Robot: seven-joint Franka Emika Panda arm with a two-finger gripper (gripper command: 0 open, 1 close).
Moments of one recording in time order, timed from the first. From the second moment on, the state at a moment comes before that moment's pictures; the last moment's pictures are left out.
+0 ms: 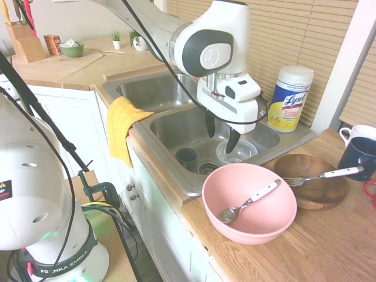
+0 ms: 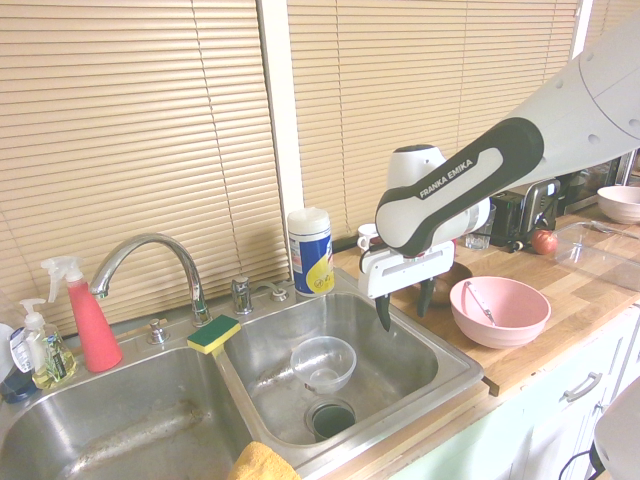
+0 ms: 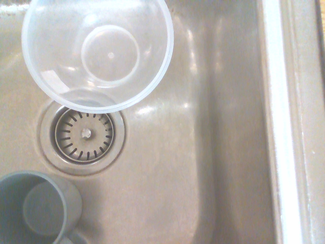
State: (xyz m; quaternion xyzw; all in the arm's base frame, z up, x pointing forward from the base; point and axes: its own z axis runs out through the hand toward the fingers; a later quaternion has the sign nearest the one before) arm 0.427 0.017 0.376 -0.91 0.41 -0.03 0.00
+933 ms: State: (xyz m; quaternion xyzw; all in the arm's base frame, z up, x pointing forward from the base) arm 0.364 0.010 0.442 -0.90 0.40 -0.16 0.05
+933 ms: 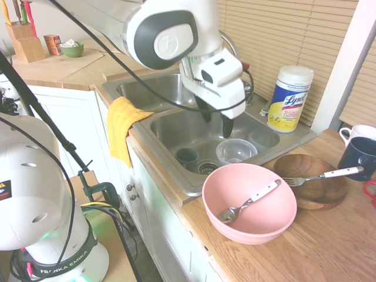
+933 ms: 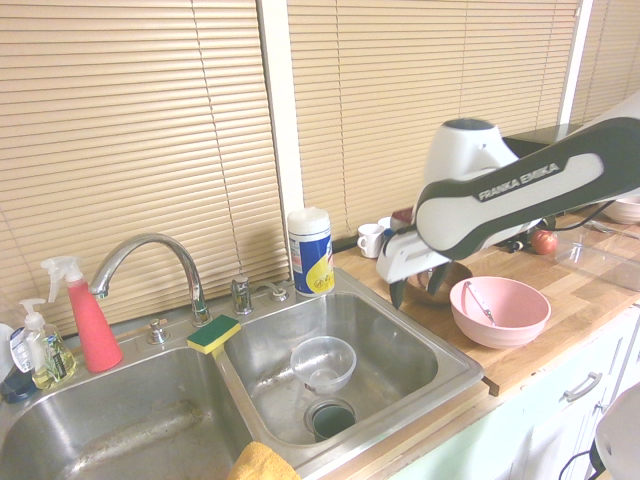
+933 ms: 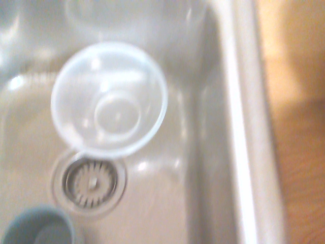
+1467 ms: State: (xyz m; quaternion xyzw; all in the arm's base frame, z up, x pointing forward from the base) arm 0.352 -0.088 0.449 -0.88 0.45 -0.16 0.07
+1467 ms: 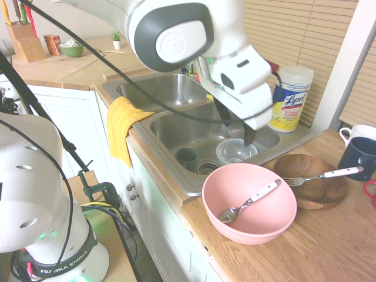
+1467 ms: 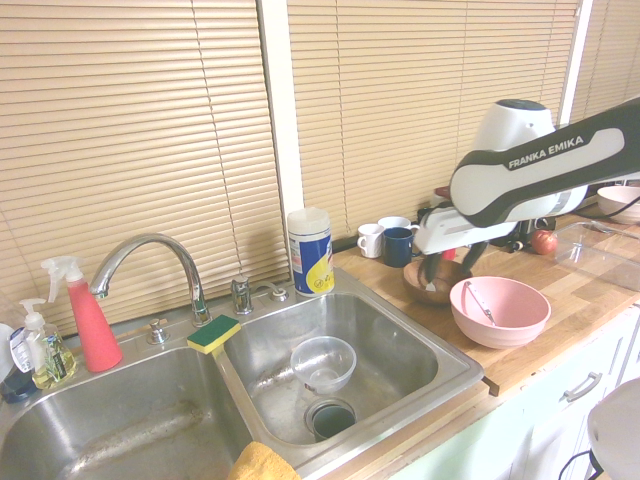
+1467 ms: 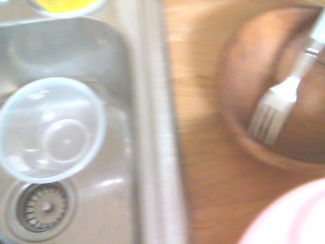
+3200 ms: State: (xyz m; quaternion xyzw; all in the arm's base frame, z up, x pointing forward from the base) arm 0.379 -0.163 0.350 -0.91 0.41 -0.12 0.02
